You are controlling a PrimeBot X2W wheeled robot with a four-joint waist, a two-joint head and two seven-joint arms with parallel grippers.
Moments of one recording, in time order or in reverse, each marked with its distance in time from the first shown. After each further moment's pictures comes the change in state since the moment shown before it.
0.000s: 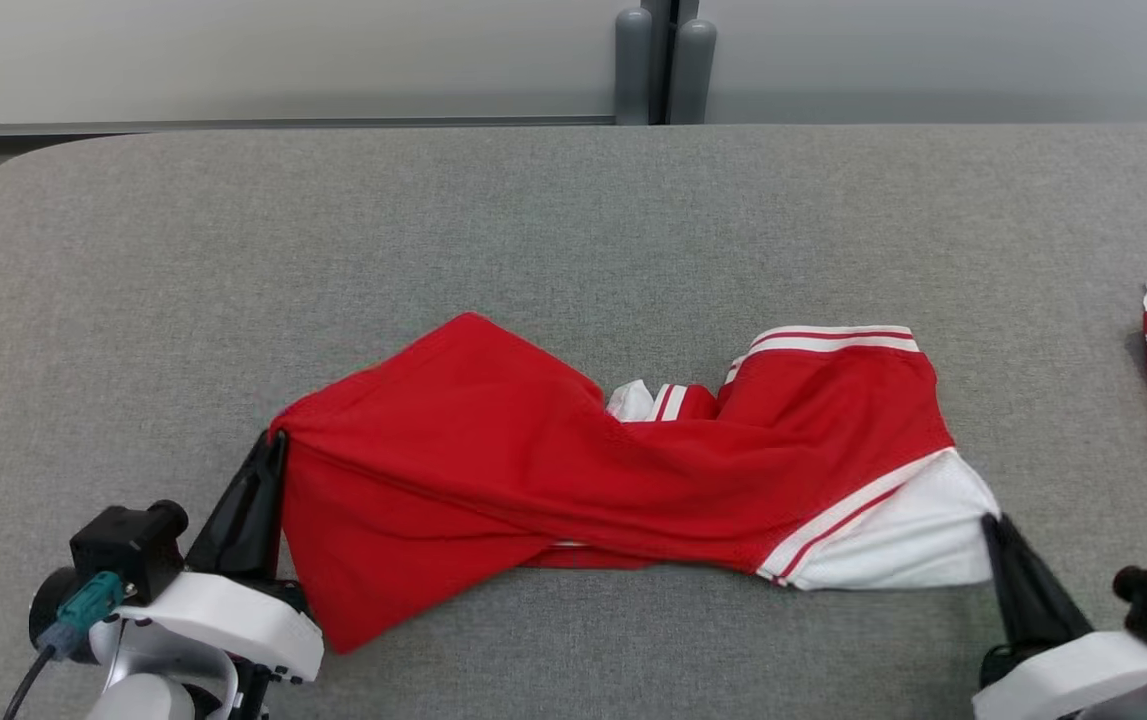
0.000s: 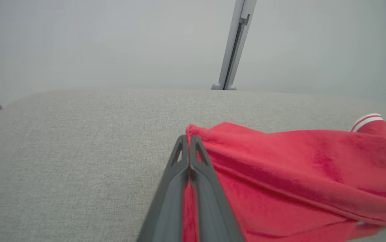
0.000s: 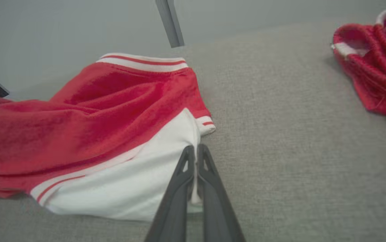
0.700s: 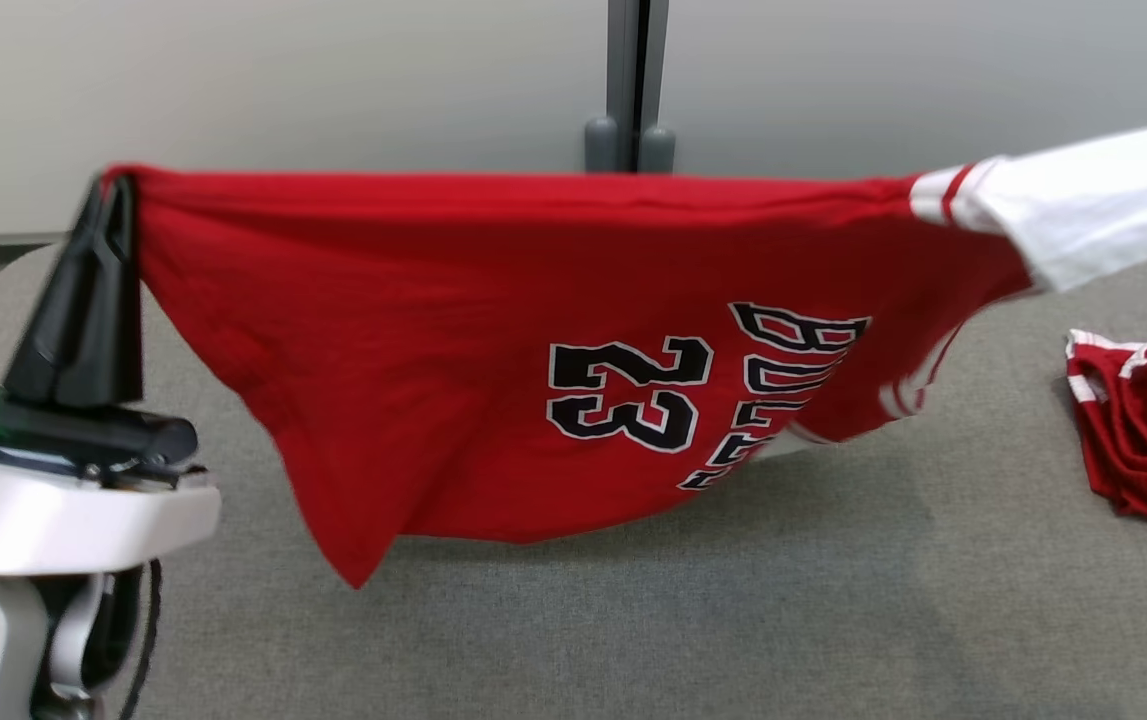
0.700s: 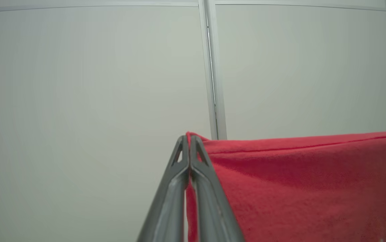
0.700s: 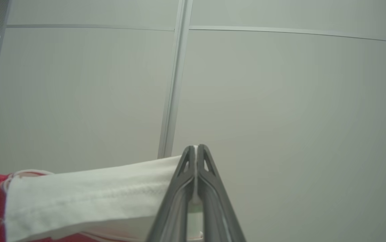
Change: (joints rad) left arm -0.115 0.111 0.114 -0.433 0.049 0.081 0.027; right arm -0.260 -0.146 -0.223 -0.565 -0.097 0.001 0.110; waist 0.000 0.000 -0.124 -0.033
